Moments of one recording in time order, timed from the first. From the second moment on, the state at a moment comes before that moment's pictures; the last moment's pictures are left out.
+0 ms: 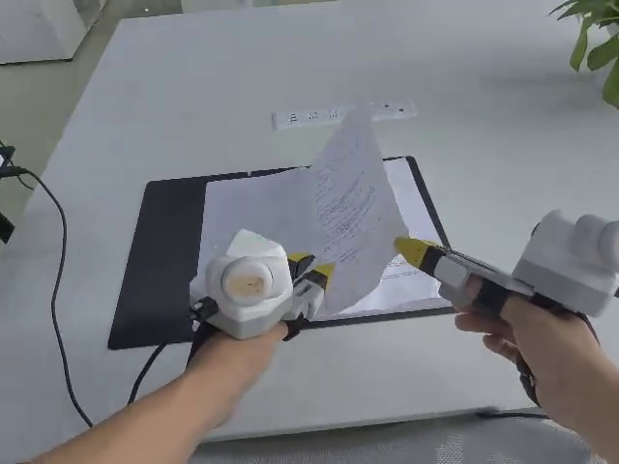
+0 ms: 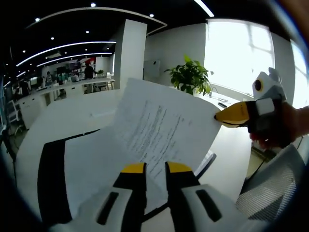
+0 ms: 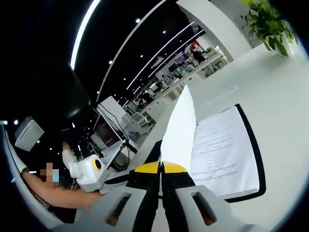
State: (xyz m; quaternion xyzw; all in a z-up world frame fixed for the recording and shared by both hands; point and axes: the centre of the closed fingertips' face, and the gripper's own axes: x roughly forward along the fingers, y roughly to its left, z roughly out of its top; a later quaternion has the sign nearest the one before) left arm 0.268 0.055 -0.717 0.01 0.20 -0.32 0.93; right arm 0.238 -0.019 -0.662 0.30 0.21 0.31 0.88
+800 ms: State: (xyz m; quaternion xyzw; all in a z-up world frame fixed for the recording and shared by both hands) left arm 0.250 0.169 -0.675 -0.01 0.16 -0.25 0.95; right arm 0.242 0.097 -0.672 0.26 0.24 0.37 0.86
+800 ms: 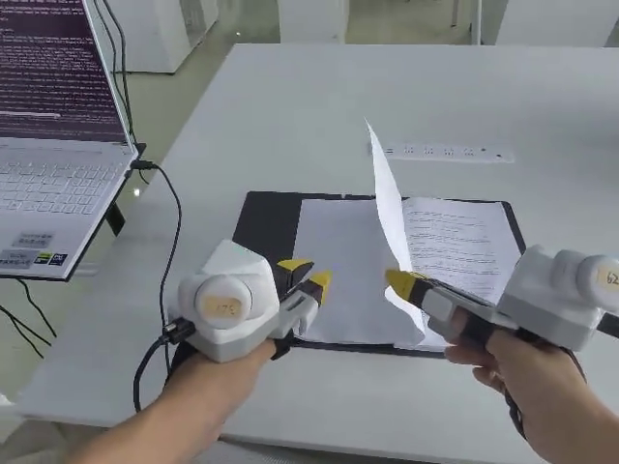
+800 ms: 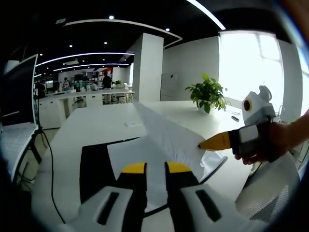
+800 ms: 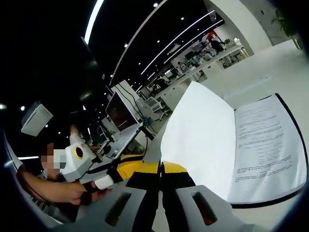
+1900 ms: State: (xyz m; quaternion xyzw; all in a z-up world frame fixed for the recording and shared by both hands) left arm 0.236 0.218 -0.711 -0.01 0.20 -0.23 0.95; right arm 0.252 0.188 -0.779 0.18 0.36 0.38 0.83
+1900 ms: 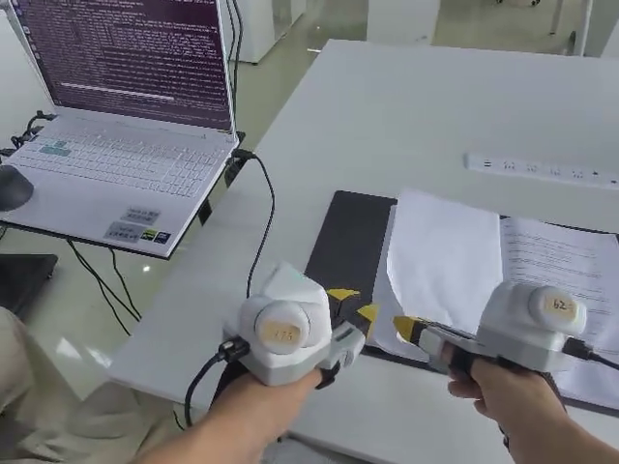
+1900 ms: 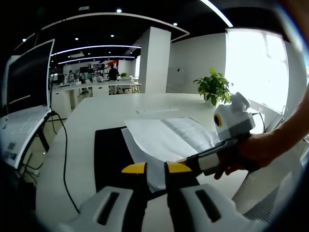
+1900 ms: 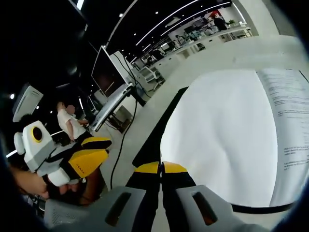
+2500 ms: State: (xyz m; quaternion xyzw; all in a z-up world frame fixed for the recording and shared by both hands) left arm 0.248 0.209 -0.745 0.01 0.23 -0.25 0.94; right arm 0.239 0.194 -0.799 0.20 0.39 0.39 0.81
